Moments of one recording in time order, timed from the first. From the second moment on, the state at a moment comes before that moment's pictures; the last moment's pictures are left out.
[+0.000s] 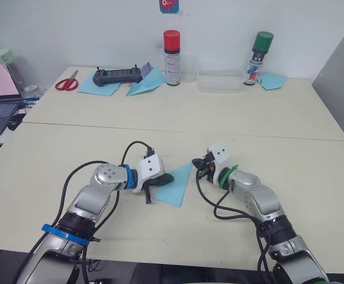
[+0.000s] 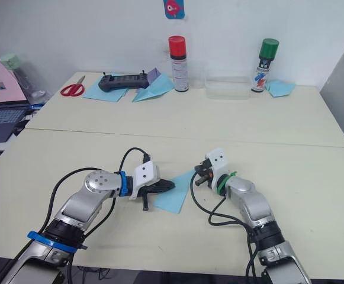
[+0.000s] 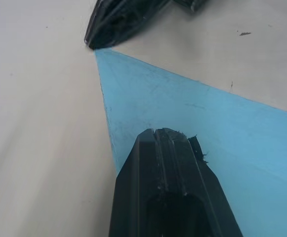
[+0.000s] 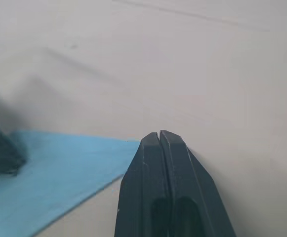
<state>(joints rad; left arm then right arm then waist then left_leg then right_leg) -0.41 0.59 -0.29 0.13 -0.08 0.18 -1.04 -0.41 -0.19 0.21 0.12 0.23 0.49 0.43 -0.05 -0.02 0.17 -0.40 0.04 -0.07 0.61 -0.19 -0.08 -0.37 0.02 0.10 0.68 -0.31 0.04</state>
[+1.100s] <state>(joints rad) -0.44 0.57 -0.29 0.15 -0.07 0.18 -1.04 -0.30 -0.37 0.45 -0.19 0.22 0.62 0.84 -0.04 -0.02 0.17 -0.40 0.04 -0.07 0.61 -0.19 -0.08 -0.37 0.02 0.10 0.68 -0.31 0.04</state>
